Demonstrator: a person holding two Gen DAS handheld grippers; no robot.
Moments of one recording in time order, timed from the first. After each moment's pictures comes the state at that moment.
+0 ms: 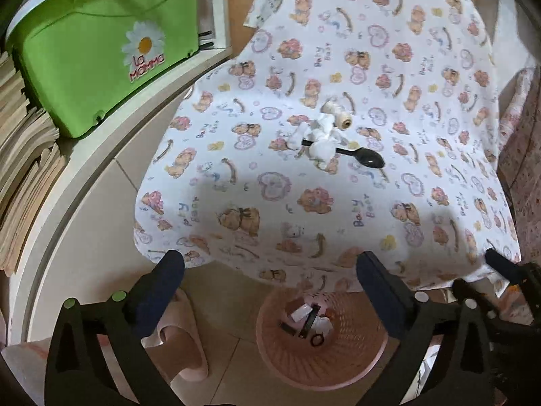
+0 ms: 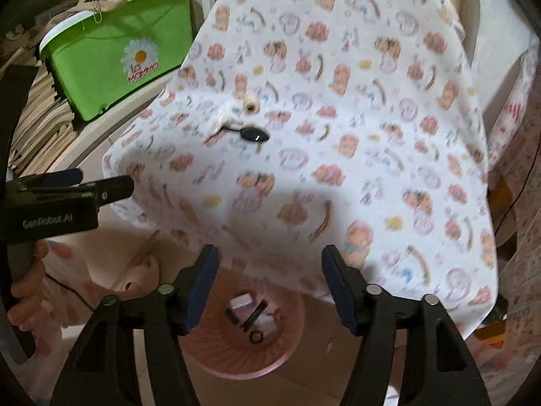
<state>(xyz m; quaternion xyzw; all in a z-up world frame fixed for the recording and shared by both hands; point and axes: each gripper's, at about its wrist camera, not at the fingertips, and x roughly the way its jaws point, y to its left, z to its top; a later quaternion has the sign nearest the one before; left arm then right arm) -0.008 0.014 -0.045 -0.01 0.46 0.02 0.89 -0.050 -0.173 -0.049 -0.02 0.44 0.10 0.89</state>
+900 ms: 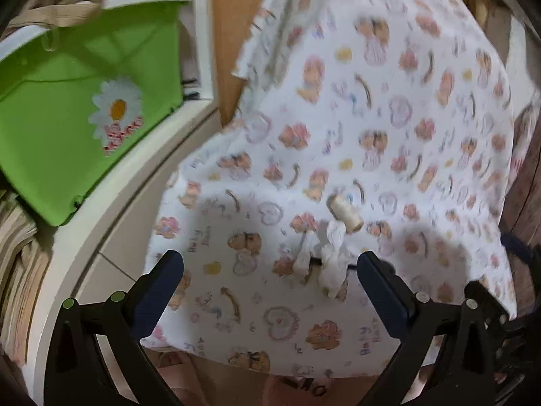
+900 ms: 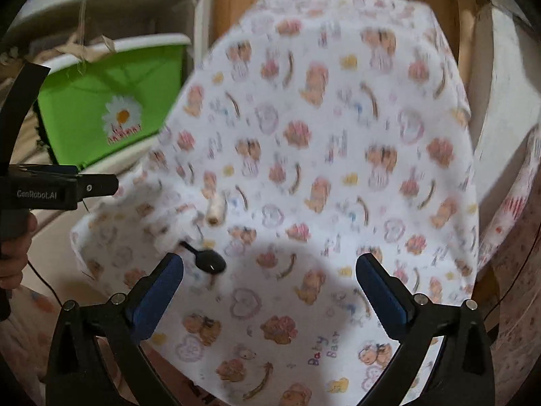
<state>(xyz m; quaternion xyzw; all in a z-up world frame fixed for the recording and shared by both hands) 0.090 0.025 -0.010 0.01 0.40 -0.02 0.91 0.045 -0.189 -0.011 -0.05 0.33 0.11 0.94</state>
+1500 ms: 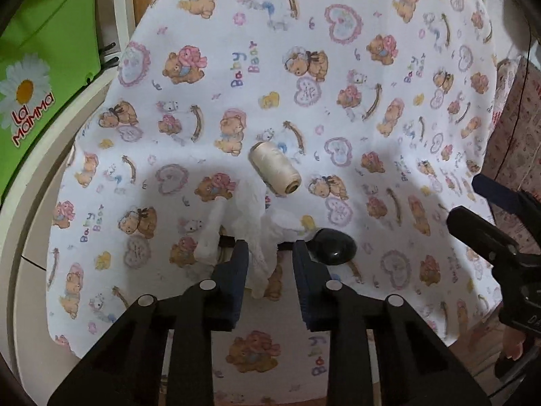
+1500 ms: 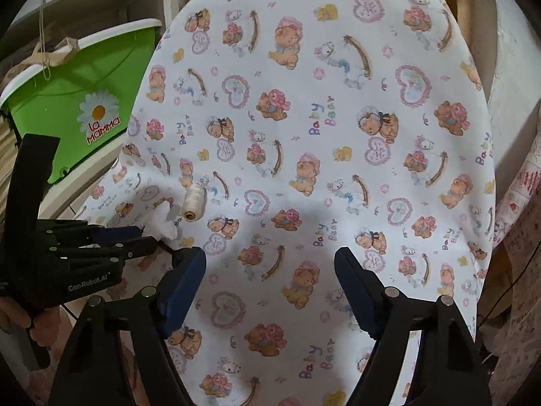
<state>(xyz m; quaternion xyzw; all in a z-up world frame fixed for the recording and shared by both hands) 0.120 -0.029 -0.070 0.01 0.47 -0.12 0.88 0.086 -0.204 -0.023 -0.02 0.38 0.10 0.92</state>
